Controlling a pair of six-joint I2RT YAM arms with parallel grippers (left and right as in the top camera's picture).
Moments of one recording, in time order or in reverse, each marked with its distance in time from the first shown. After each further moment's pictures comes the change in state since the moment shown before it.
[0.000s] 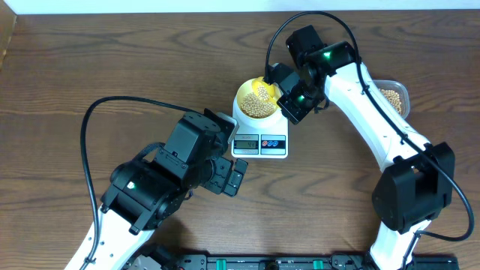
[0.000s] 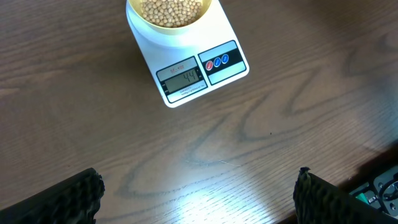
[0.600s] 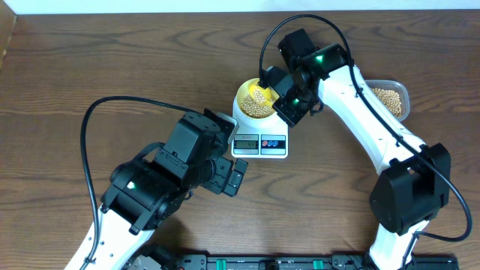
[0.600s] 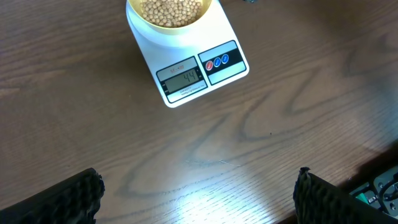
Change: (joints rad) left arm 0.000 0.000 0.000 0.000 0.000 0.000; right arm 0.036 0.000 0.000 -0.003 0.038 0.000
